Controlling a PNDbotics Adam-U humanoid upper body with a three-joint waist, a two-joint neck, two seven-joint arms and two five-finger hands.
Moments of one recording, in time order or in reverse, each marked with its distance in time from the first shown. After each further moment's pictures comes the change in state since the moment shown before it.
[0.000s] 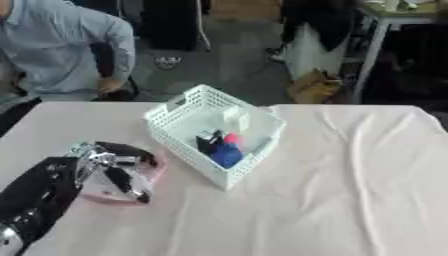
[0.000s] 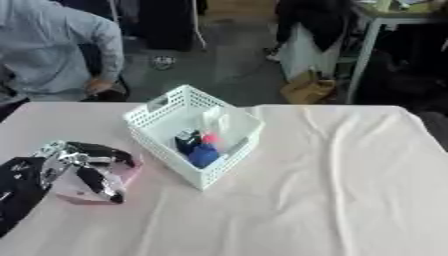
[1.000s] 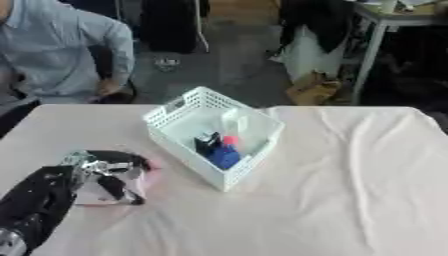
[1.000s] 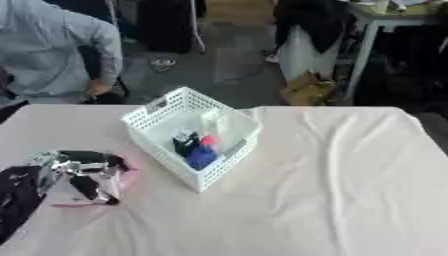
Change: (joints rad) left arm 0.009 -0.012 0.129 0.107 -0.060 0.007 0.118; right arm -0.005 0.000 -0.001 0.000 -0.029 0.002 -0.022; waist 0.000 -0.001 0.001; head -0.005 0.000
